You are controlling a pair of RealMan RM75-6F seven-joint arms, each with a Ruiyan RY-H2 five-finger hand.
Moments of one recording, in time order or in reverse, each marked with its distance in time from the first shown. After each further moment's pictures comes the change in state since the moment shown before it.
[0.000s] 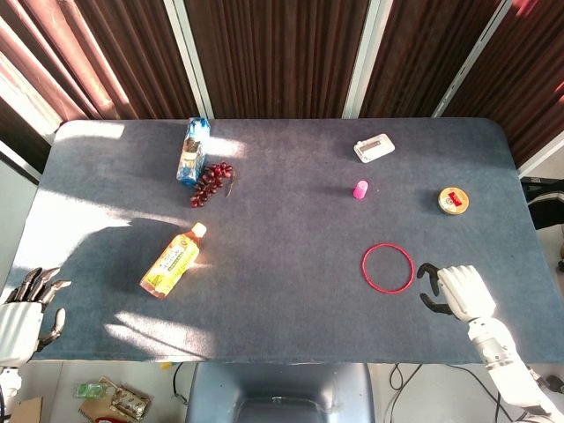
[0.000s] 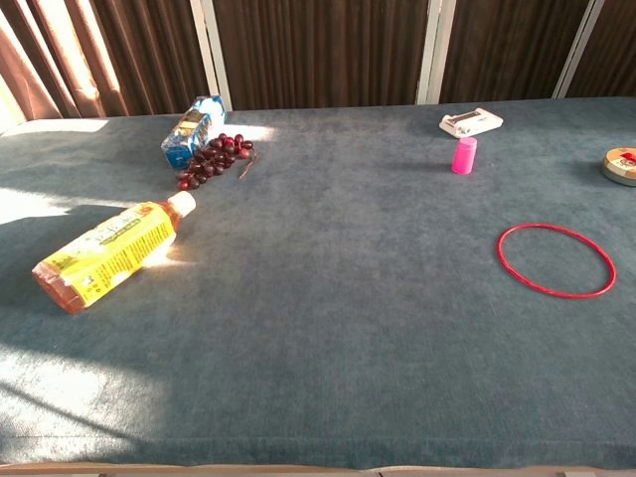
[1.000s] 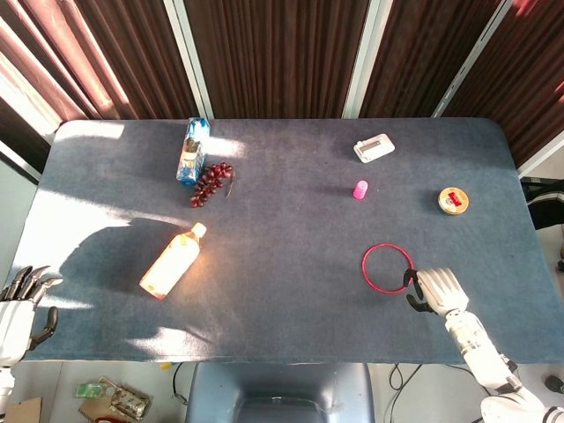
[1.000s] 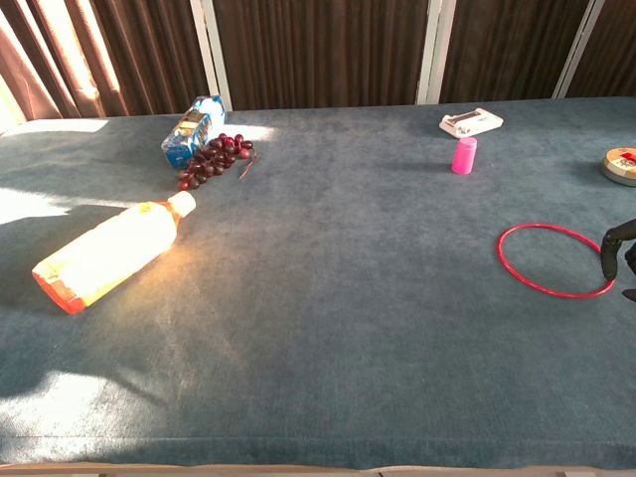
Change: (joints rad) left arm 0.006 0.010 -0.011 0.001 -0.021 0.010 -0.031; right arm 0.094 -0.145 -0.016 0.162 0.135 -0.177 -0.030
